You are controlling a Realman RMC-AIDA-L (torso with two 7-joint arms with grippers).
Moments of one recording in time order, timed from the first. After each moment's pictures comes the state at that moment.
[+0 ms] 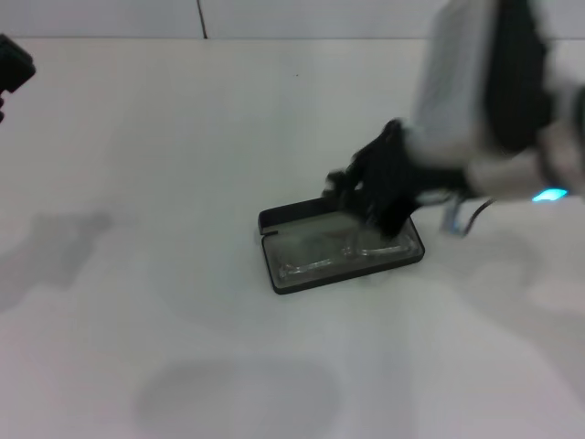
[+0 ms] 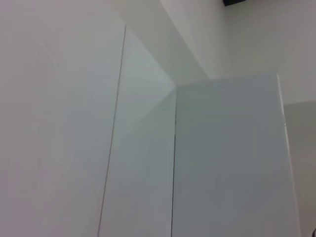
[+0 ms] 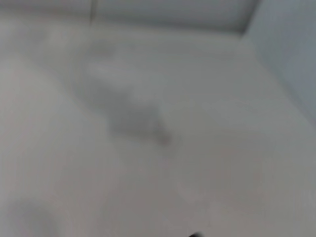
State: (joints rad) left arm -0.27 -1.94 0.92 0.52 1.07 2.00 -1.14; right arm 0.41 2.02 -1.79 -1.79 -2.35 -1.20 2.36
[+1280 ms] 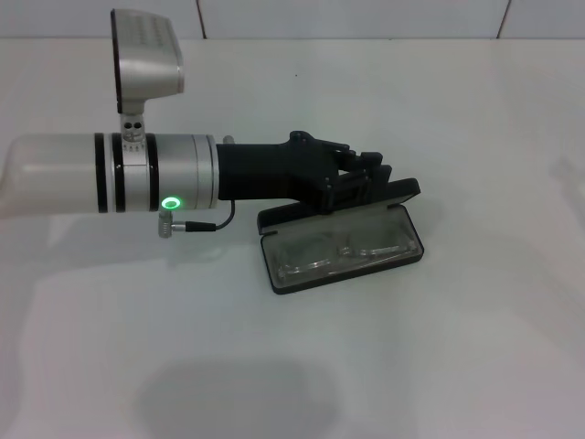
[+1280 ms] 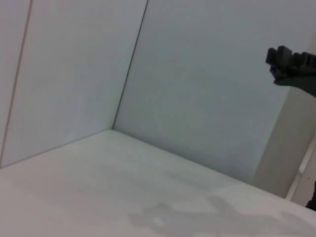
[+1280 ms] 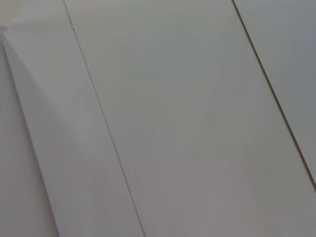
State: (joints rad) left arm -0.77 -2.10 1.03 0.37 1.68 1.36 -1.36; right arm 0.23 2.01 -0.42 -0.94 -1.44 -1.76 1.65
